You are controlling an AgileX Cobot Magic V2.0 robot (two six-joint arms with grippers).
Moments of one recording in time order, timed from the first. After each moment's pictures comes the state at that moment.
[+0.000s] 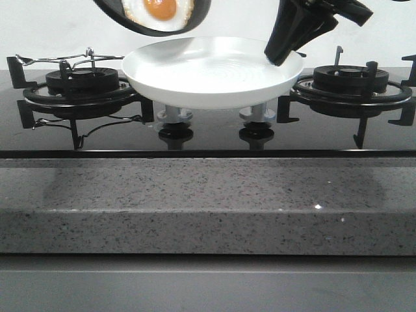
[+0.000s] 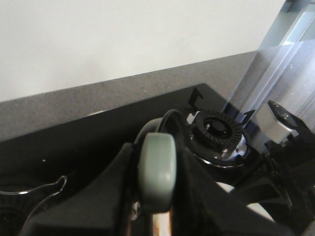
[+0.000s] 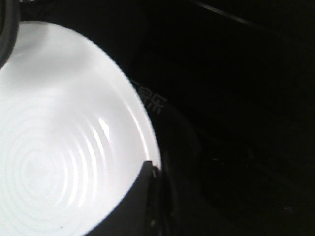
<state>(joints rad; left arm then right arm) -0.14 1.45 -1.54 -0.98 0.79 0.80 0.23 1.72 -1.53 0.49 0.94 -0.34</state>
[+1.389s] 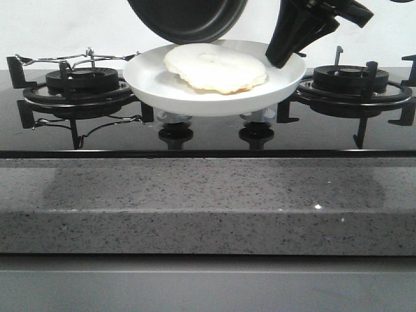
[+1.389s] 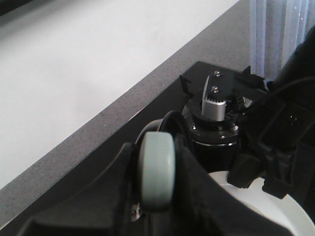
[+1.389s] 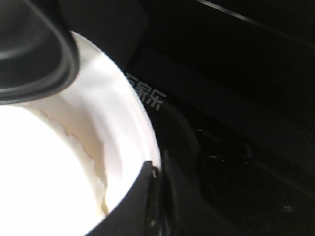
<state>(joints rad) -0.58 1.38 -1.54 -0.31 0.57 0.56 0.23 1.72 -1.52 0.49 0.95 -0.34</state>
